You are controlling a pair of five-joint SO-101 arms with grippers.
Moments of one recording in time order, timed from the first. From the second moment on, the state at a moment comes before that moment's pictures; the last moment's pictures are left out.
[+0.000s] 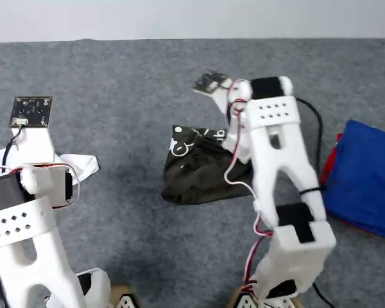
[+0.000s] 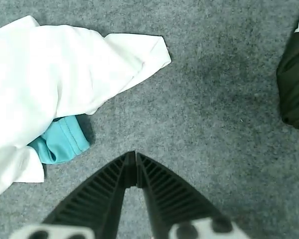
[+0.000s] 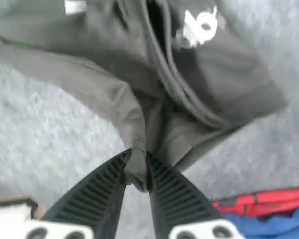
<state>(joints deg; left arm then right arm) -21.8 -38.3 22.9 98.3 -5.8 -11.1 12.6 -16.4 100.5 39.3</state>
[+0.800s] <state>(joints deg) -21.8 -38.3 22.9 97.2 -5.8 -11.2 6.9 -12.5 96.4 39.8</state>
